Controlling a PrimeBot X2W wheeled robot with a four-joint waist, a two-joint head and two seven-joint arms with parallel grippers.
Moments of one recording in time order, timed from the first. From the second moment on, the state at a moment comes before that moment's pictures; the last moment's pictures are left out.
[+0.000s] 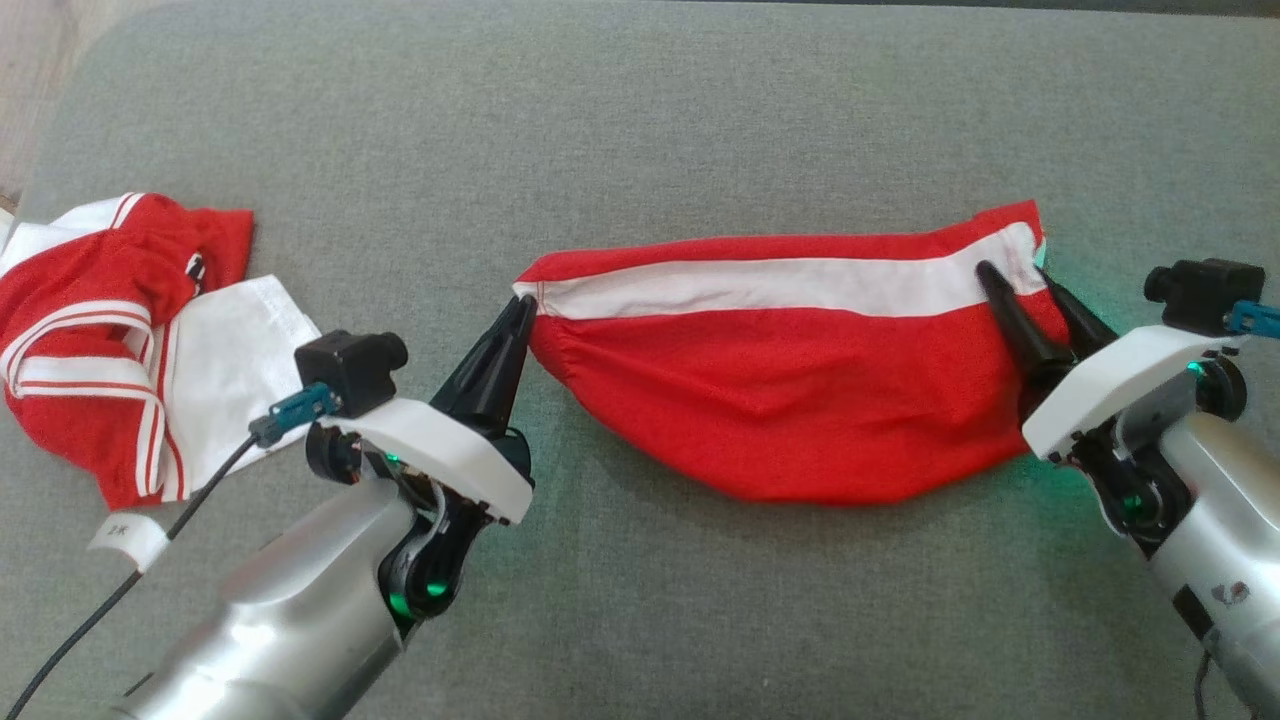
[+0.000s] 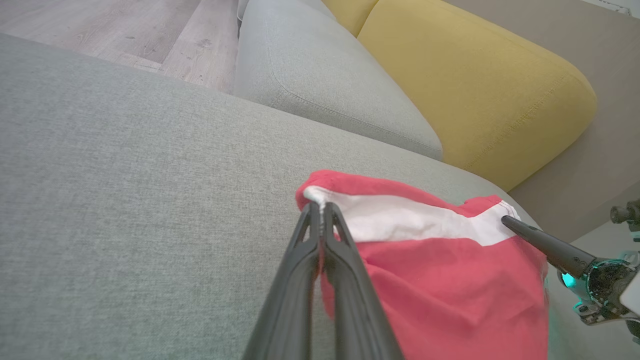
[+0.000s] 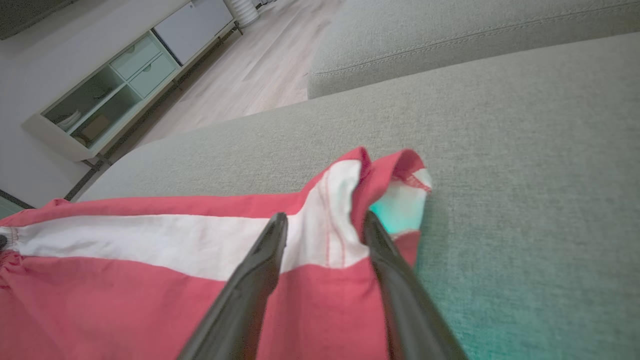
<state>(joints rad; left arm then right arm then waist) -0.65 0.35 -1.04 0.42 -1.21 -0.03 -0.23 -0.56 -0.49 0.69 0.59 1.01 0.13 -0.09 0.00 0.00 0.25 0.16</state>
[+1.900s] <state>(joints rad) -0.40 0.23 -0.79 0.45 -0.91 -0.11 -0.25 -0.22 -0.59 0.58 0.37 1.13 0.13 -0.03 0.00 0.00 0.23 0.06</state>
